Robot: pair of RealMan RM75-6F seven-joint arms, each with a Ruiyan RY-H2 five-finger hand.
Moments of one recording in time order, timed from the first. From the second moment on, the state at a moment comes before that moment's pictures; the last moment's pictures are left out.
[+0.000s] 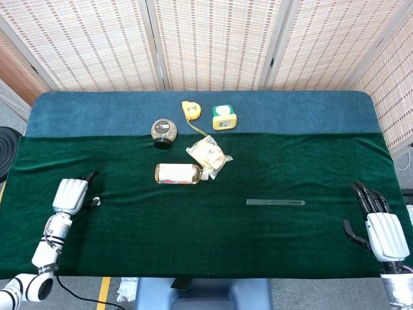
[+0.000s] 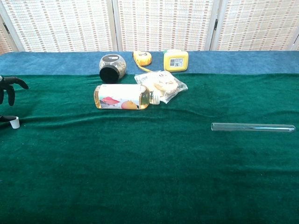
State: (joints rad) left arm -0.46 -1.51 -0.13 -1.09 1.34 1.11 0.13; right arm 0.05 -1.09 0.05 -1.72 -1.53 1.50 0.07
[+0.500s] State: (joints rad) left arm -0.46 -1.49 -0.12 -1.14 1.33 1.12 0.16; right arm 0.05 -1.09 0.05 -1.71 -1.53 1.51 0.07
